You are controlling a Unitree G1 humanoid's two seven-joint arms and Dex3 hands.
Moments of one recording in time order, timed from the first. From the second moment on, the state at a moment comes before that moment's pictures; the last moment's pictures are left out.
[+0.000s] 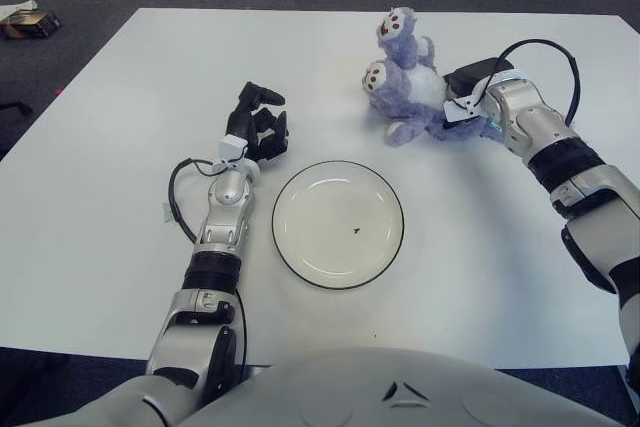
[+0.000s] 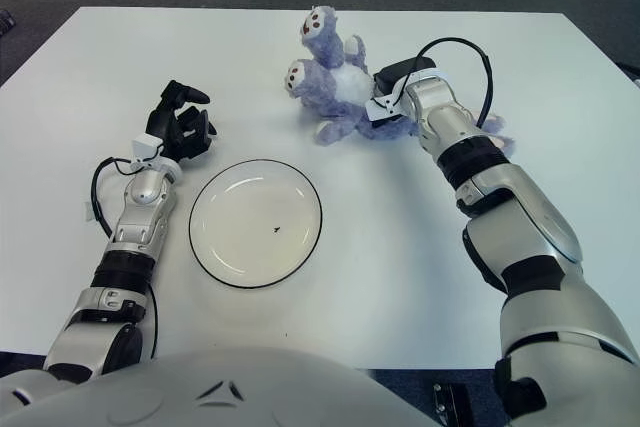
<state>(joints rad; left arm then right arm) -0.26 0.05 0.04 0.33 0.01 -0.29 0.03 -0.91 -0.60 0.69 0.70 -0.94 0.07 0.34</state>
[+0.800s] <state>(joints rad) -0.26 0.05 0.04 0.32 0.01 -0.29 0.03 -0.80 -0.53 0.53 0.71 -0.85 0.15 0.08</state>
